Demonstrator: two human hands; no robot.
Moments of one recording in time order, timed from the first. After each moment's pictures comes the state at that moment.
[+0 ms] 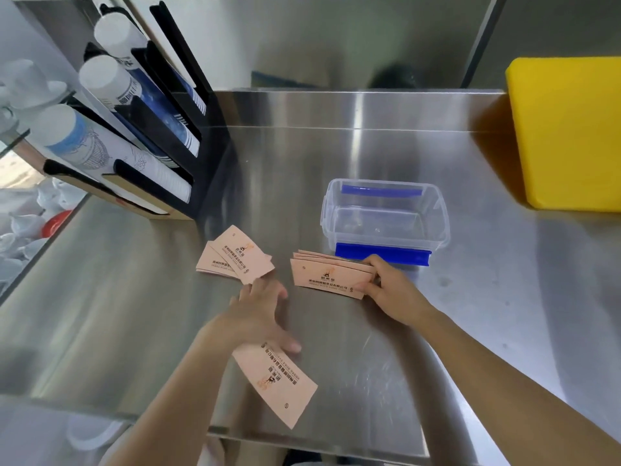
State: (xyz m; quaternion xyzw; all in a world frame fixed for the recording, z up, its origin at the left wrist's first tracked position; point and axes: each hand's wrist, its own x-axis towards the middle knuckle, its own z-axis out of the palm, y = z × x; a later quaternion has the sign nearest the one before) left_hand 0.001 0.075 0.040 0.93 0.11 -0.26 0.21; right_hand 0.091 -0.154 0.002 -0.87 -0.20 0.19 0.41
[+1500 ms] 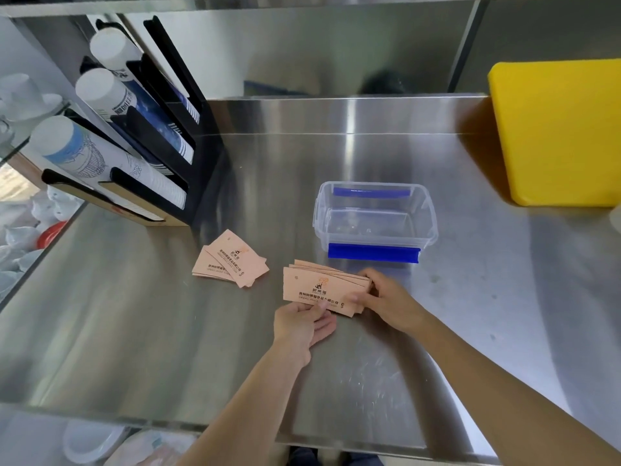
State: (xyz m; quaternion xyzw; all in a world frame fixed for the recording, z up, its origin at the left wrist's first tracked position) left_hand 0.002 -0.014 0.014 0.50 0.43 -0.08 0.75; right_hand 0.073 -0.165 0.000 -0.80 -0.18 0.24 0.51
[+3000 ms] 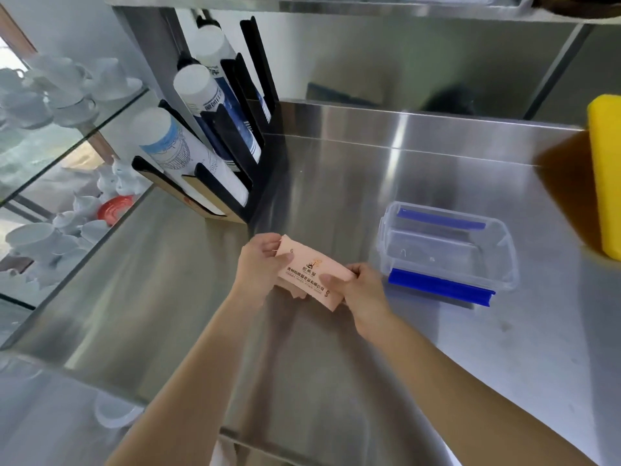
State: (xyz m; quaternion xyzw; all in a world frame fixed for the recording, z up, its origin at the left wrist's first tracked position) left_hand 0.033 0.140 0.053 0.71 0.30 0.12 0.63; right_hand 0.074 -0.016 0.027 -0.69 0.07 0.26 0.68
